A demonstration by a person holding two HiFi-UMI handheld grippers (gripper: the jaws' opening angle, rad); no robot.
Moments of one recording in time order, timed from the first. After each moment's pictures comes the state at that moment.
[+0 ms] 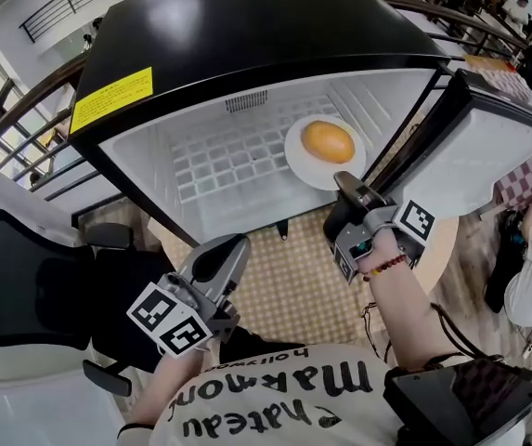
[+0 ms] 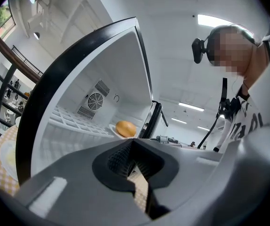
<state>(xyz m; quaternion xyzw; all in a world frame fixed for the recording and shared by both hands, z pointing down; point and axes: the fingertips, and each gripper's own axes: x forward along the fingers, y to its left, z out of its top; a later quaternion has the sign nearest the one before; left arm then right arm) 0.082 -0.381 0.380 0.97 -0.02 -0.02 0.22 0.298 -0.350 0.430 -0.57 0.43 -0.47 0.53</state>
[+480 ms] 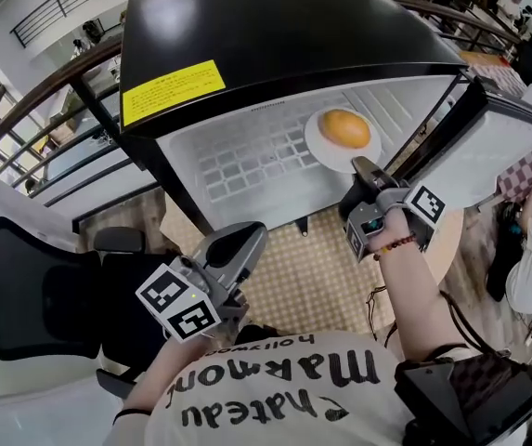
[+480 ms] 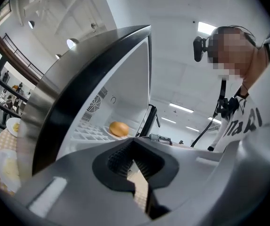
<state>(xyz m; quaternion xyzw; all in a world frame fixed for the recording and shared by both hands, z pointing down) 0.070 -0.408 0.368 0.97 0.05 -0.02 0.23 0.302 -0.370 0.419 -0.62 0.38 -0.43 0.54</state>
